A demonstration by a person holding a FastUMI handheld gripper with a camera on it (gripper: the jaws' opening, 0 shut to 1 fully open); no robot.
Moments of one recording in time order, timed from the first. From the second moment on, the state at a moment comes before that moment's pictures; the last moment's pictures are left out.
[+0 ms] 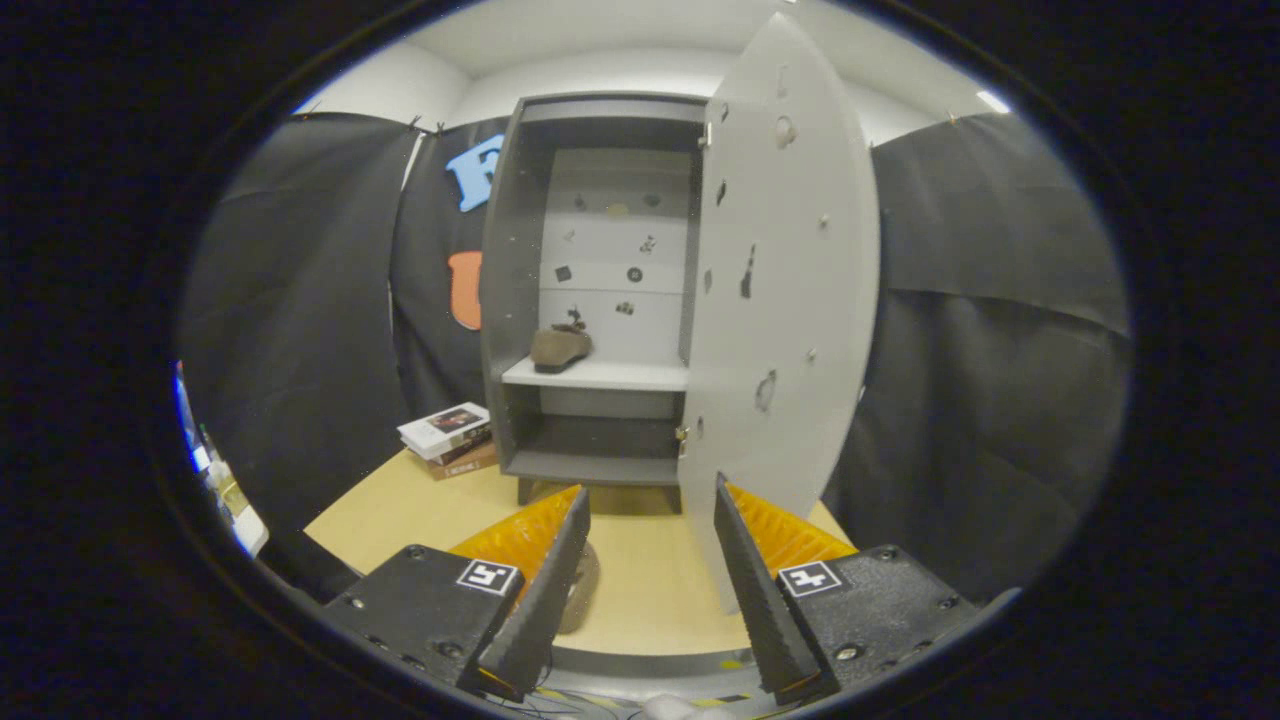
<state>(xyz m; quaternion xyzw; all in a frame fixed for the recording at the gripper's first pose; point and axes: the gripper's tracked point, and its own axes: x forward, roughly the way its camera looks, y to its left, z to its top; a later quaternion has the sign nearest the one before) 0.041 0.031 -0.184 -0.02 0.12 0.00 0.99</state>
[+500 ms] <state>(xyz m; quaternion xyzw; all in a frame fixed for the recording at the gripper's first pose) 0.118 0.143 -0.376 0.00 0.28 0.09 0.95</state>
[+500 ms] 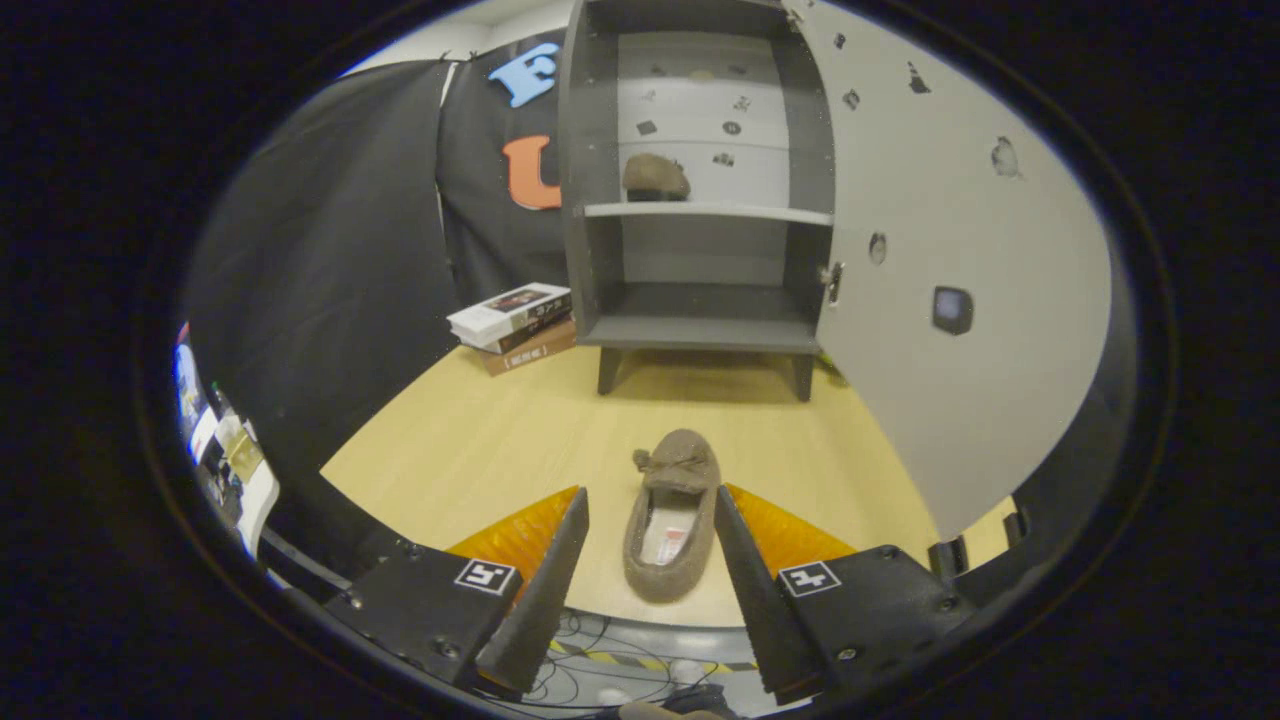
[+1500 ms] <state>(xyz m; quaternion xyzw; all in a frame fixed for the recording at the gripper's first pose) 0.253 0.149 -0.494 0.03 0.40 0.05 0.91</state>
